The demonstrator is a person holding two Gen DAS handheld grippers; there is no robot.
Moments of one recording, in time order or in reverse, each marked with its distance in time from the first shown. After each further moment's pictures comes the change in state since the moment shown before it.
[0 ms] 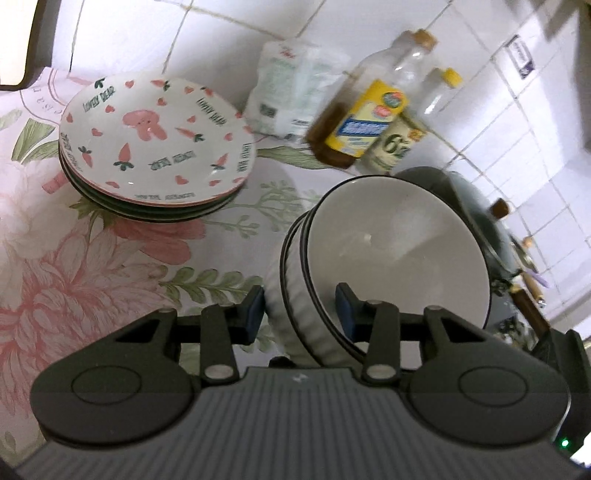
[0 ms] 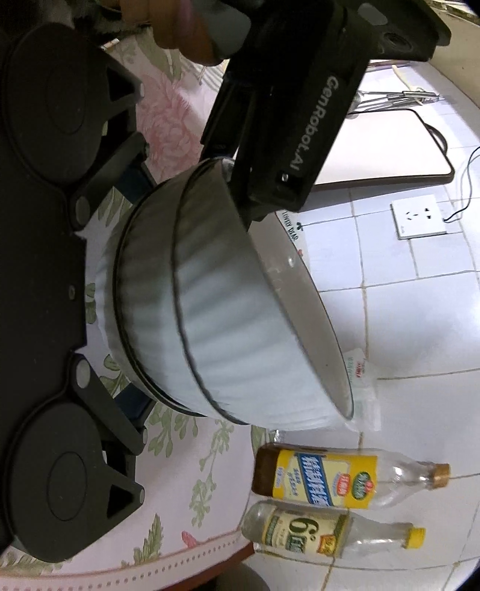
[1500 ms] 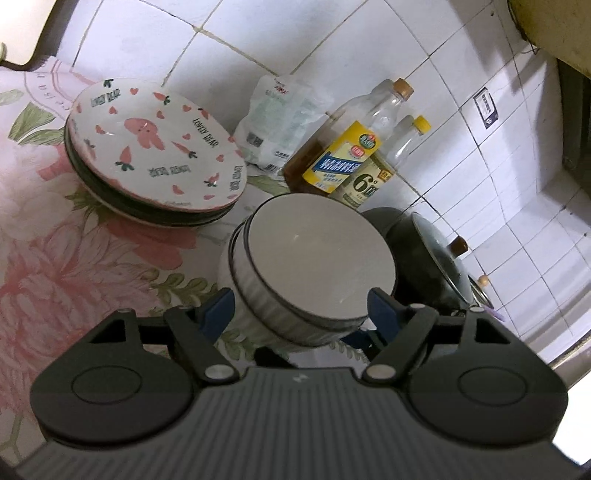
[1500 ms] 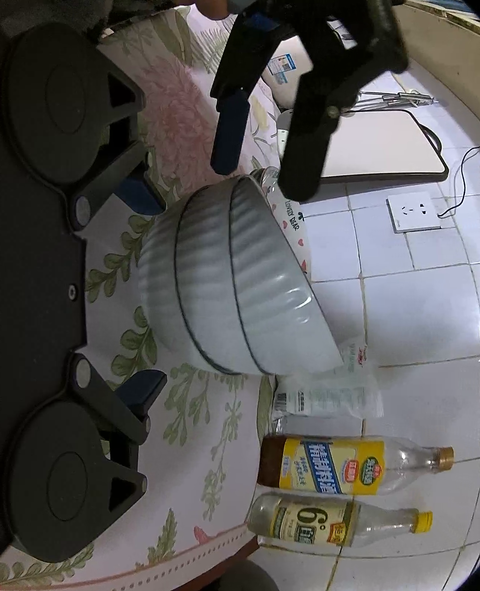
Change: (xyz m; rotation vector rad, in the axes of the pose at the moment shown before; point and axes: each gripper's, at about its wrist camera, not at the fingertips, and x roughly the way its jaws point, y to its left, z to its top) left arm -0.008 0.036 -0.019 -0.052 -0.157 -0.165; right arm 0.015 -0.014 -0.029 -0.008 -0.051 0.014
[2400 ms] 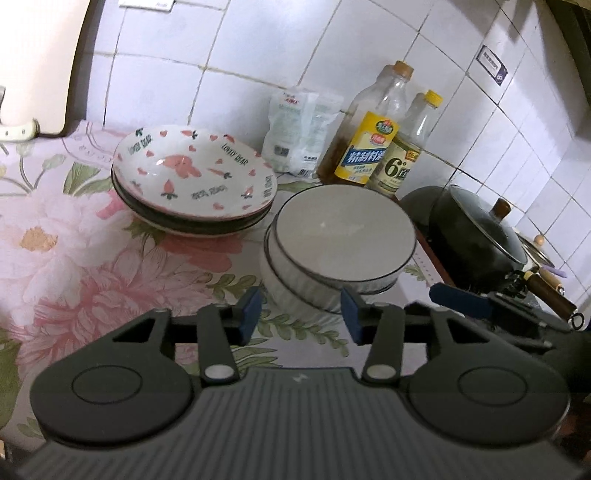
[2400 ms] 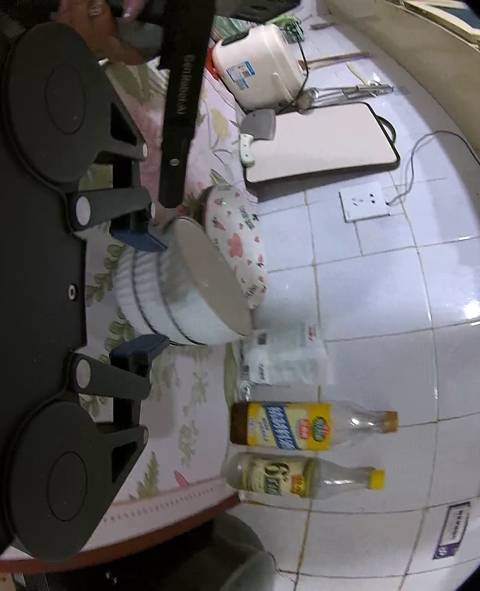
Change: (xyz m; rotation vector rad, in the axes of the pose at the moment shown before) left arm -0.031 -0.030 -0.024 0.197 -0.027 0.224; right arm -0.083 0.007 0.032 0.062 -0.030 -0.038
